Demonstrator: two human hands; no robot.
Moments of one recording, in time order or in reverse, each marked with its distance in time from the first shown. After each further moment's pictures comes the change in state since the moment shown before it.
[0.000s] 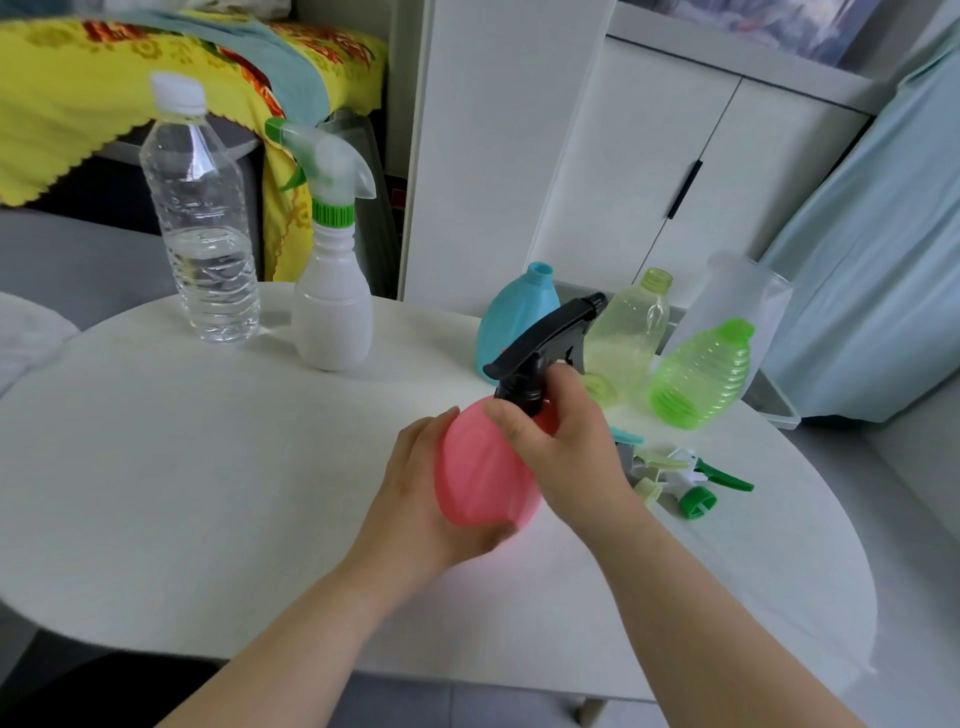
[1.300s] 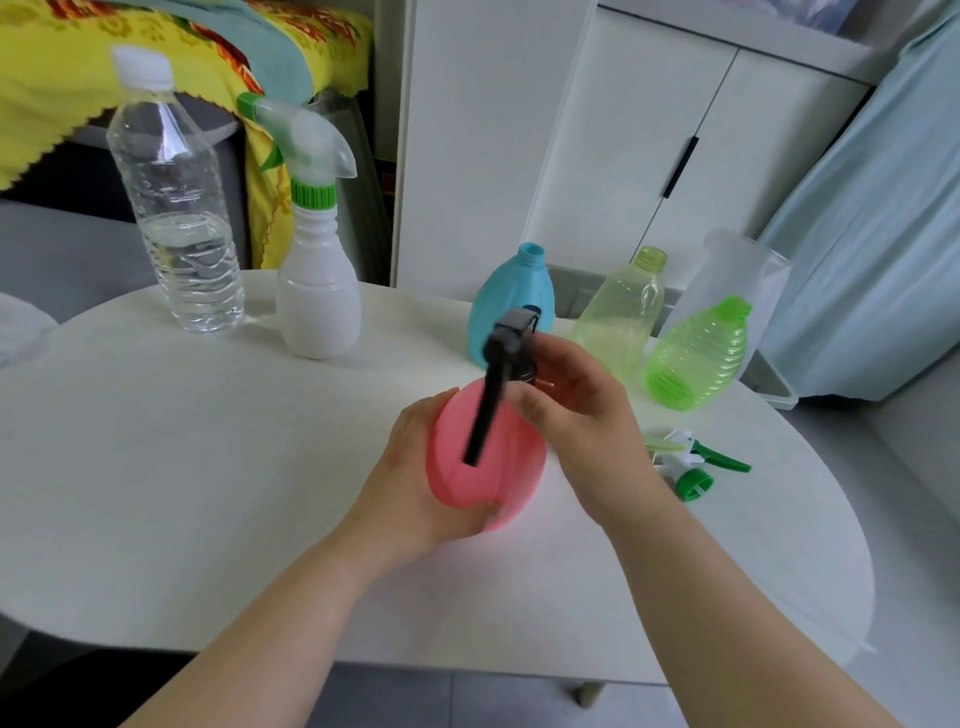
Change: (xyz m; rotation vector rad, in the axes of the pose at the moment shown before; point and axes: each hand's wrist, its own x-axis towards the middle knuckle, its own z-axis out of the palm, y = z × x) left_hand 0.005 0.017 -0.005 -0.174 -0.102 0.094; right_hand 0.002 0.008 -0.012 0.279 -0.026 -0.015
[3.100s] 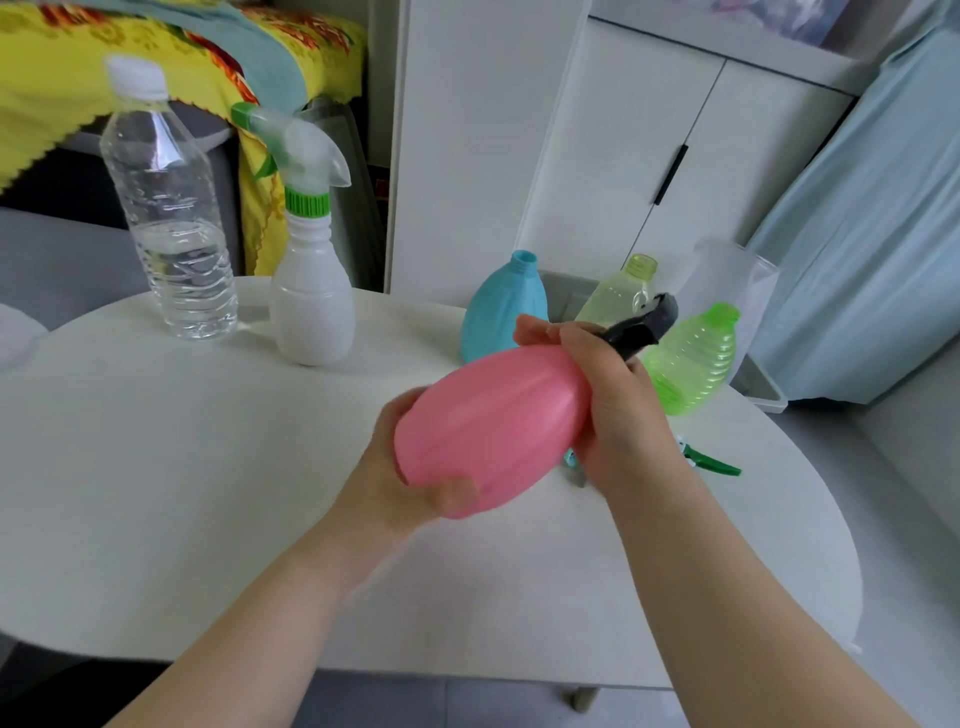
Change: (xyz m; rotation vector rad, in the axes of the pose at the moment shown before) left_hand -0.004 -0.014 -0.009 -0.426 0.006 -0.080; right_hand 0.017 -0.012 -0.012 0.480 0.171 0.214
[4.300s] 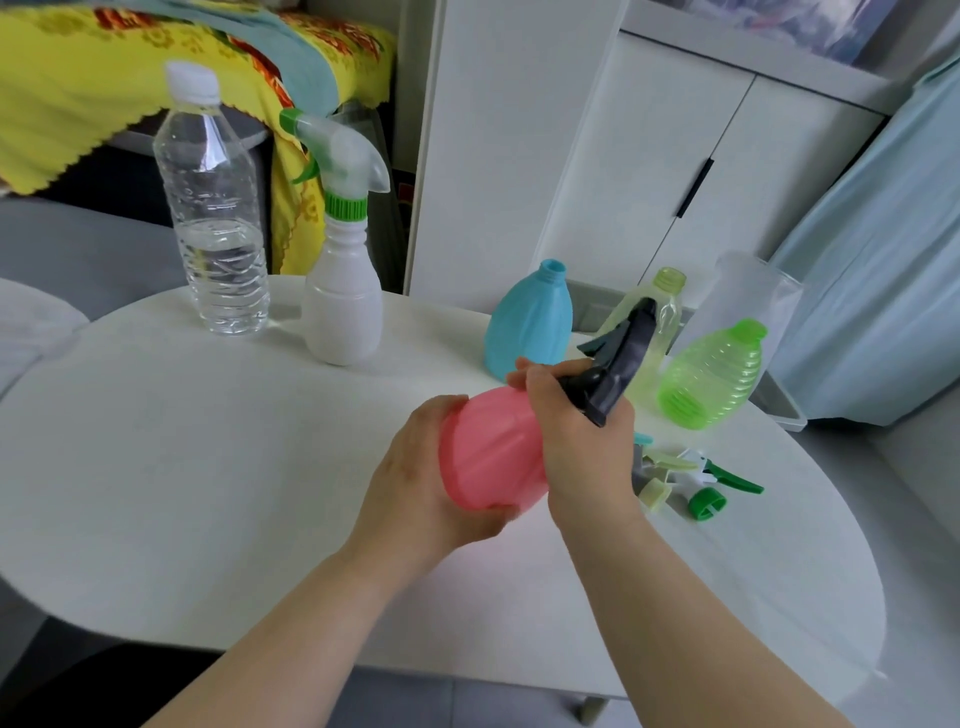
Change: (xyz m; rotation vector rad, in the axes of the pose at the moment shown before) left_hand 0.001 -0.005 0.004 0.691 0.182 0.088; right_hand -0.013 0.031 0.030 -0.261 0.171 -0.226
